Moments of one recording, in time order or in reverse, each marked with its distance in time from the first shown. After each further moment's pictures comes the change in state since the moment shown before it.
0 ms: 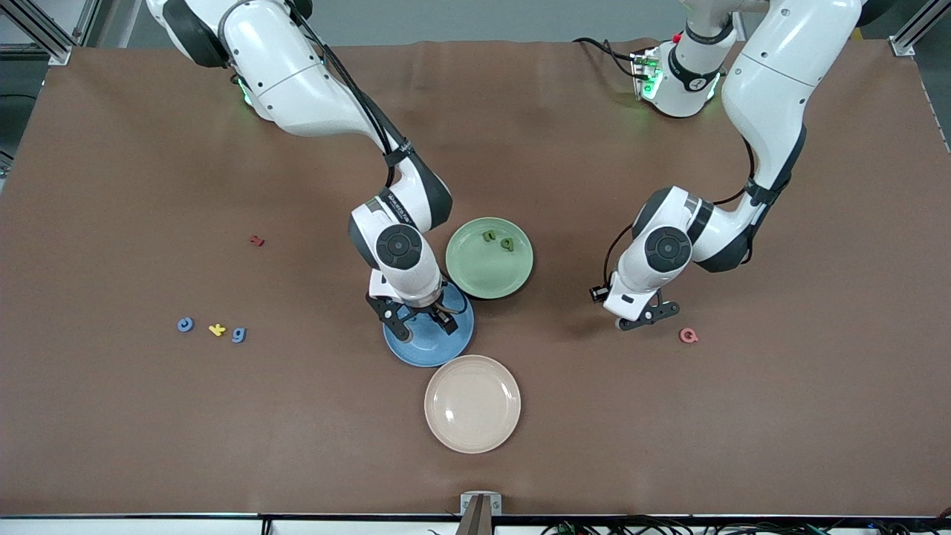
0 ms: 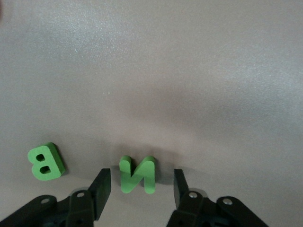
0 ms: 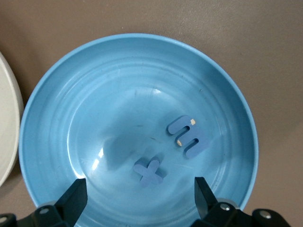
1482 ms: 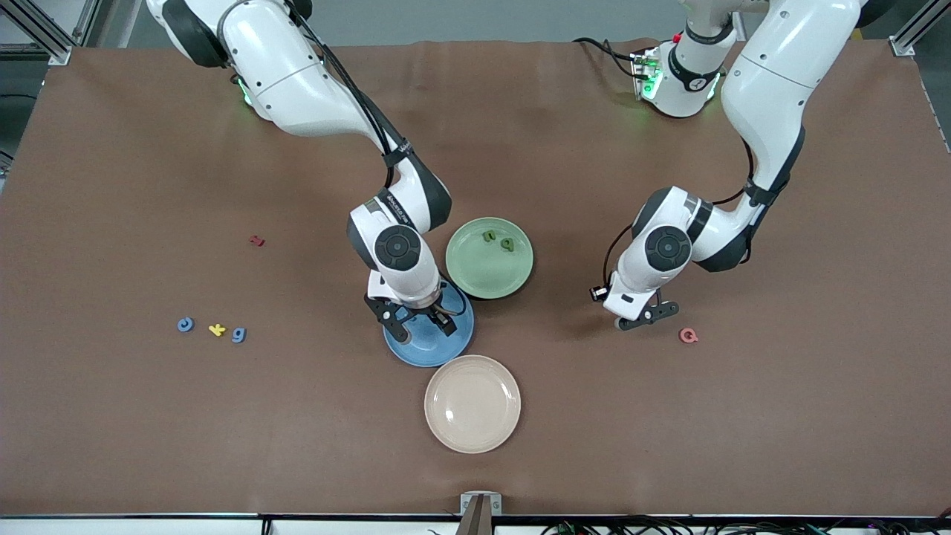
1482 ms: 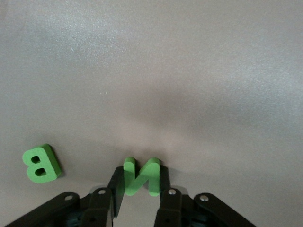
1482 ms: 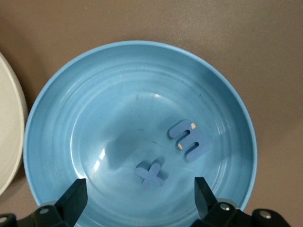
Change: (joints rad) left arm 0.000 0.003 0.001 -0.009 0.000 0.023 0.000; right arm -0.001 0.000 -0.005 0.011 0.000 -0.012 0.000
